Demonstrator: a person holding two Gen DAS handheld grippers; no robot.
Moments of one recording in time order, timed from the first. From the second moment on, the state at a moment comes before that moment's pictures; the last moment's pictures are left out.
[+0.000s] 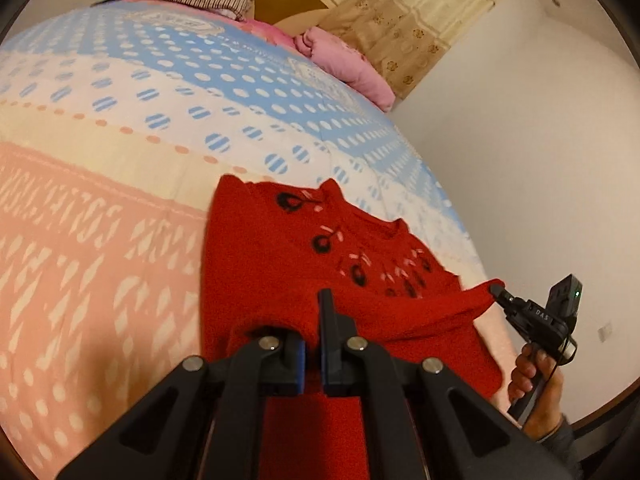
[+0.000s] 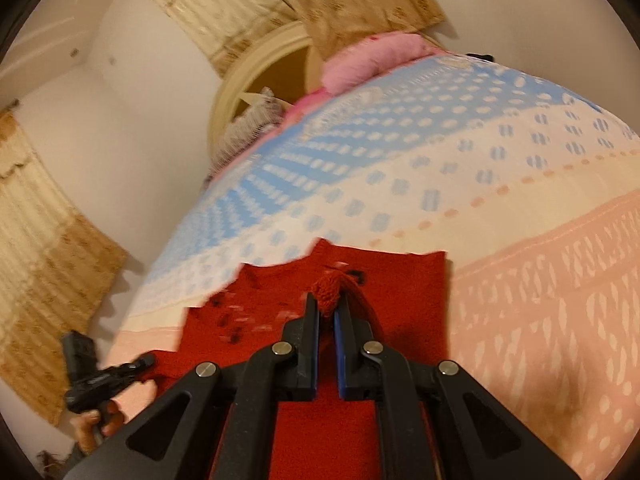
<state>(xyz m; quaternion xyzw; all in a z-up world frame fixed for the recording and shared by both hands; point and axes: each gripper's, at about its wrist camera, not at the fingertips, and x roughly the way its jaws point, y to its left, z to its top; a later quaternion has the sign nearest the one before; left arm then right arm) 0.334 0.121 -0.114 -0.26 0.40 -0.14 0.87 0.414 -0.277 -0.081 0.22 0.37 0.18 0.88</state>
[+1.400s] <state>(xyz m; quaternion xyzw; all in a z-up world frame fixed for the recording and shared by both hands) 0.283 0.154 -0.121 -0.15 0.38 -0.01 0.91 0.374 -0.248 -0.106 0.04 0.44 0.13 0.89</state>
